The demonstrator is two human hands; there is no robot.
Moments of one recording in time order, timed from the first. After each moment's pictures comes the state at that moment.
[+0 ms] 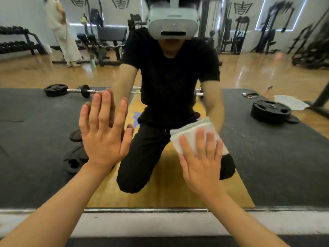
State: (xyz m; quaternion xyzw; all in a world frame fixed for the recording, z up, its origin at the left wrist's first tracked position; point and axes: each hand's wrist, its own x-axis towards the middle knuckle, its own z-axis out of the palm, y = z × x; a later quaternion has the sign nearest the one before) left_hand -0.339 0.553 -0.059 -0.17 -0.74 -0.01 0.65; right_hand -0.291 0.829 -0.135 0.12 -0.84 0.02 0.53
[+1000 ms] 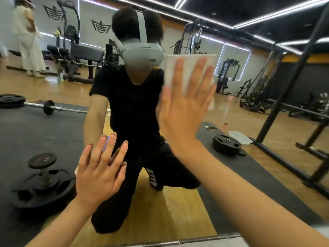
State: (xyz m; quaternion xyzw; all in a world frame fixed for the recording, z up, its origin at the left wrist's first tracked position) left_hand -0.336 0.551 -0.060 -0.19 -0.75 -0.02 0.63; right_hand -0.307 0.743 0.140 0.04 -0.79 0.07 0.61
